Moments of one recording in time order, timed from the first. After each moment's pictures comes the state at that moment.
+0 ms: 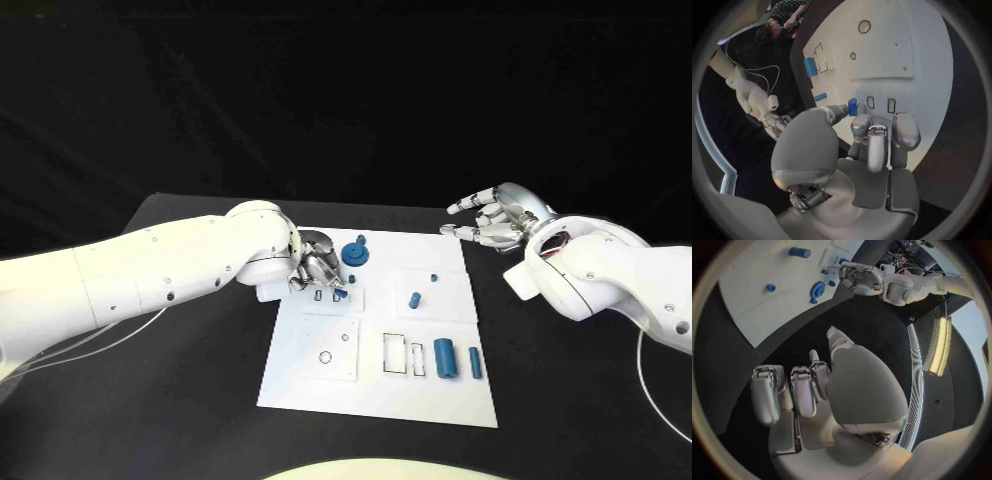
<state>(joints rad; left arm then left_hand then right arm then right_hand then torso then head) 1.26 -0.69 -0.05 1.40 -0.94 0.18 -0.52 1.22 -0.18 0.69 0.27 0.14 0.81 0.07 0.84 0.59 1.26 -0.01 1.24 1.00 1.47 -0.06 1.56 1.31 0.12 1.28 0.05 1.39 1.11 1.33 -0.87 -0.14 1.60 -0.80 -0.53 -0.17 1.46 -0.16 0.13 0.29 0.23 0.83 0.19 0.08 0.34 1.40 0.11 1.40 1.31 1.47 0.03 1.55 1.31 0.01 1.47 0.13 1.49 1.31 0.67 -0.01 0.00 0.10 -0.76</state>
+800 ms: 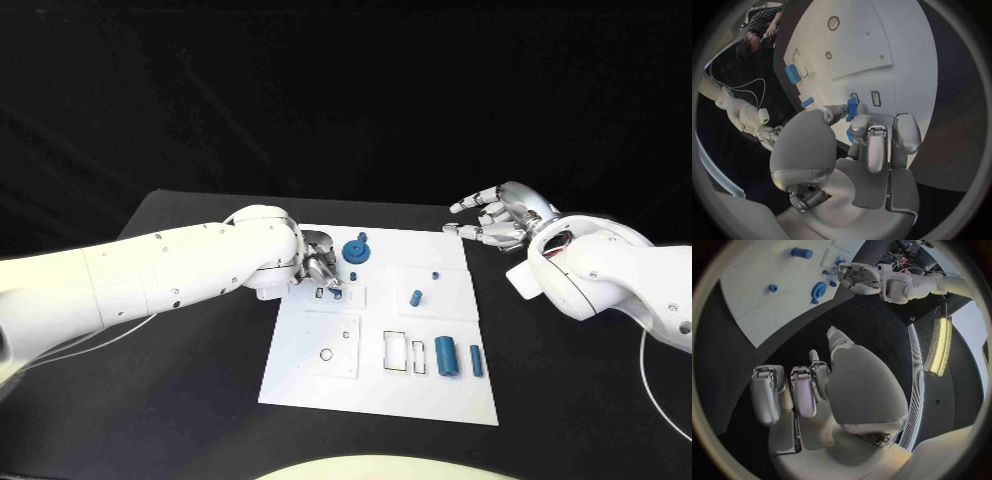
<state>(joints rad) 1.25 -0.68 -0.08 1.41 -1.11 0.16 -0.53 1.19 -0.19 0.72 0.25 0.15 0.81 0.07 0.83 0.64 1.28 -0.01 1.24 1.01 1.47 -0.06 1.56 1.31 0.10 1.30 0.04 1.40 1.14 1.33 -0.87 -0.14 1.59 -0.81 -0.52 -0.17 1.46 -0.16 0.13 0.29 0.23 0.83 0.19 0.08 0.34 1.40 0.11 1.40 1.31 1.47 0.03 1.55 1.31 0.01 1.47 0.13 1.49 1.31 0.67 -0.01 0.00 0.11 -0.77</state>
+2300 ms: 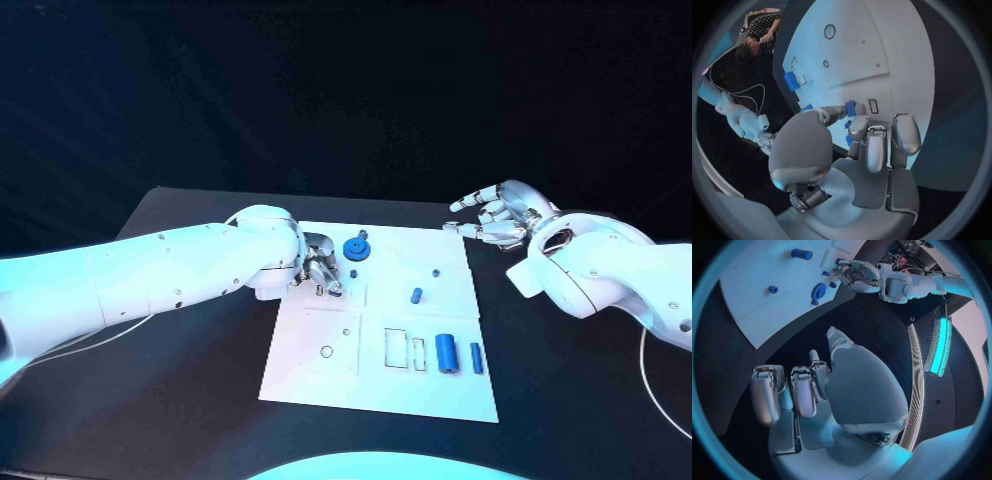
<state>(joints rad) 1.25 -0.68 -0.08 1.41 -1.13 0.20 -0.53 1.12 -0.21 0.76 0.21 0.22 0.85 0.07 0.83 0.72 1.31 -0.02 1.26 1.04 1.47 -0.07 1.56 1.31 0.10 1.31 0.04 1.41 1.15 1.32 -0.87 -0.14 1.59 -0.81 -0.52 -0.17 1.46 -0.16 0.14 0.29 0.24 0.83 0.19 0.08 0.34 1.40 0.11 1.39 1.31 1.47 0.03 1.55 1.31 0.01 1.47 0.13 1.49 1.31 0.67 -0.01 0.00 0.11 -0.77</state>
